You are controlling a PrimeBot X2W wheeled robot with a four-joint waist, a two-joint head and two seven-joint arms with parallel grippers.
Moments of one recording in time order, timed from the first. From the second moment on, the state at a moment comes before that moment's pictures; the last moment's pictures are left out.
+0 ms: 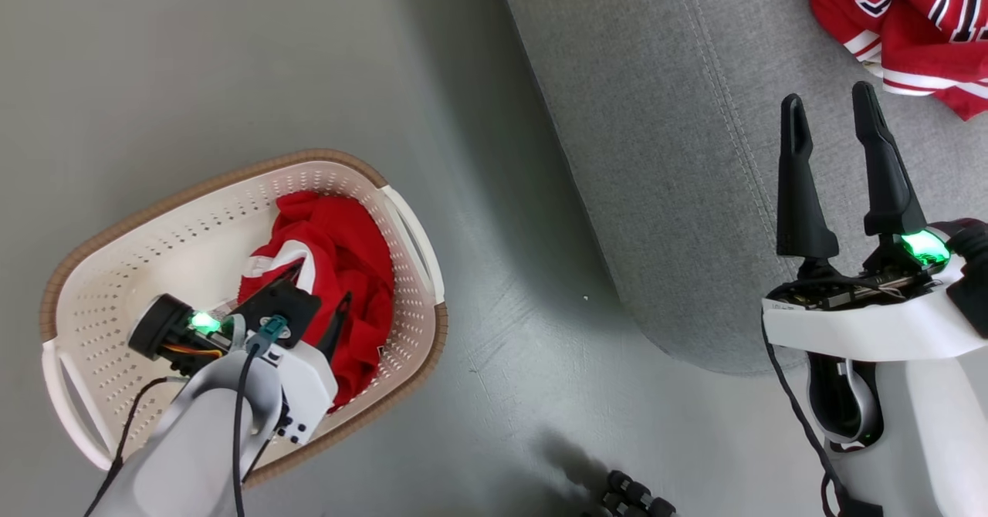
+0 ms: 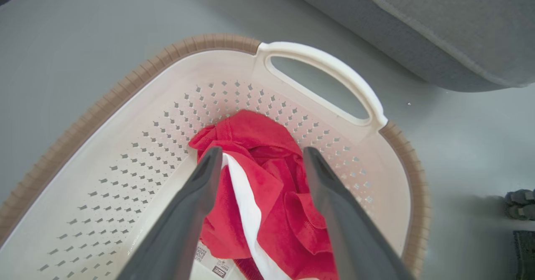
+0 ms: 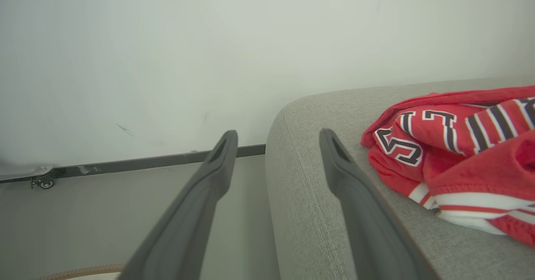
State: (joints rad) left arm -0.57 0.30 -0.57 0.75 -0.13 -0.03 -0.13; right arm -0.32 -0.04 0.01 0.04 0.26 0.13 -0.25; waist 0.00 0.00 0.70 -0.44
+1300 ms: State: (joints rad) left arm -0.68 0.33 -0.53 0.95 -0.11 0.09 -0.08; right arm -0.35 -0.04 0.03 0.02 0.29 0.13 -0.25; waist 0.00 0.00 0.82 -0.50
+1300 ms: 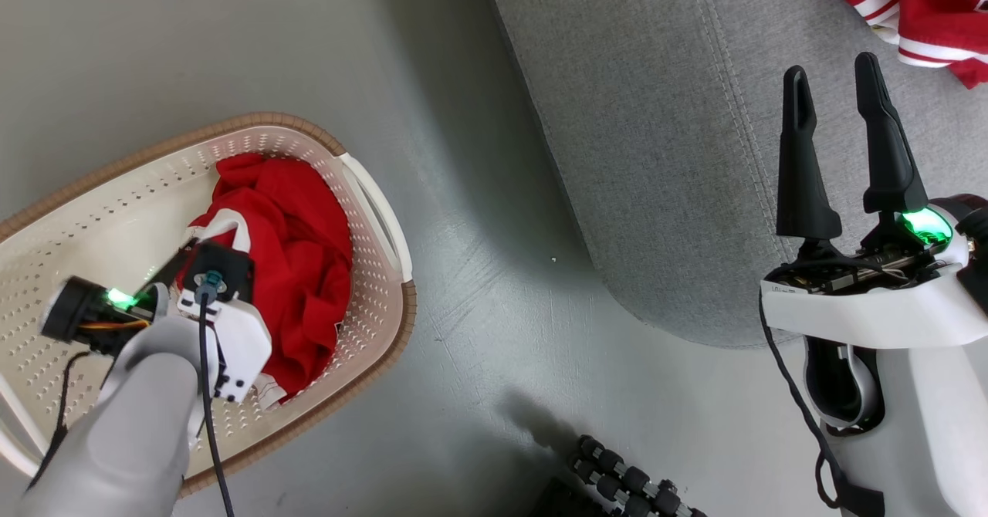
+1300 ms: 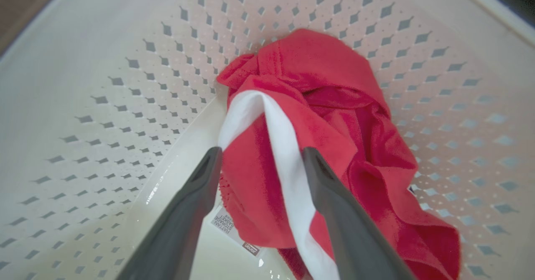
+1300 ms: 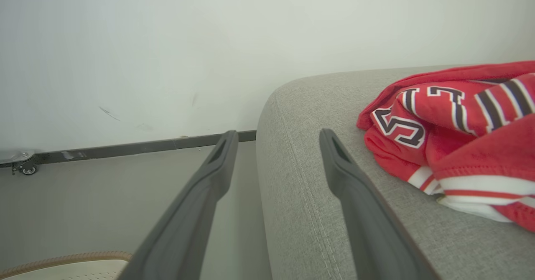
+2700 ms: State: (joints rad) left arm -0.75 0.29 -0.57 1.03 -0.08 0.06 -0.14; right arm -0.40 -0.04 0.04 0.01 0.29 0.13 -0.25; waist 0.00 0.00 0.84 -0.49
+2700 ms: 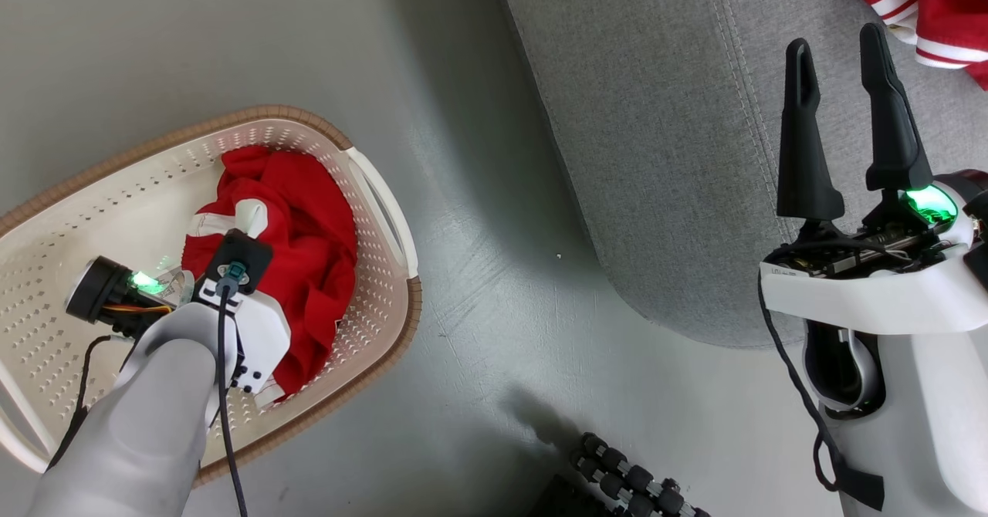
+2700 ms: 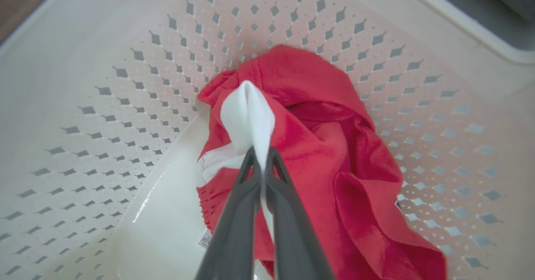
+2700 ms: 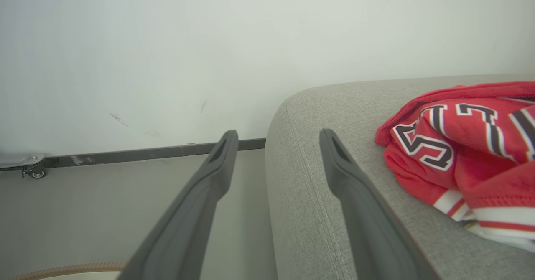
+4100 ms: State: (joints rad) left arm -0.70 0.27 -0.54 0.77 -0.12 0.10 -0.25; right arm -0.44 -0.04 0.04 0.12 0.18 0.13 -0.25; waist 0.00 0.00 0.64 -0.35
